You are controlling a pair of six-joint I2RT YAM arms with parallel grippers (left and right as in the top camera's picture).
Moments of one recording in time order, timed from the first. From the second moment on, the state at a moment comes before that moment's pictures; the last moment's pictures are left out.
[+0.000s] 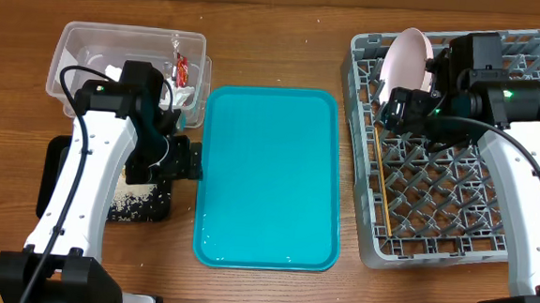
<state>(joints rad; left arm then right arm) -0.04 1.57 1.35 -1.41 0.20 -0.11 0.08 1.57 1.56 -1.19 -0.15 0.23</state>
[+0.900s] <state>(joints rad) -0.04 0.62 1.00 -1.10 0.09 -0.10 0.08 0.86 0.93 -0.82 -0.04 0.27</state>
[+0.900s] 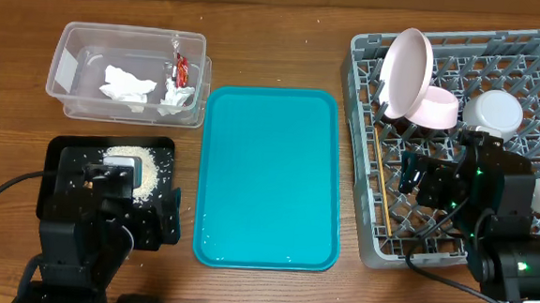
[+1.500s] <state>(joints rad) -0.04 0.62 0.99 -1.11 0.09 -0.10 0.08 1.06 0.93 -0.82 -0.03 0.28</state>
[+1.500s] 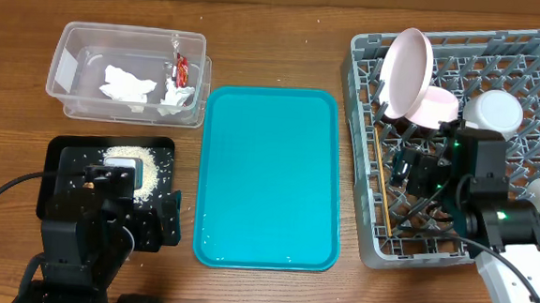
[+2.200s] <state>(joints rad) -0.04 0.62 0.99 -1.11 0.08 -0.10 0.08 0.56 0.72 -0.79 0.00 0.28</state>
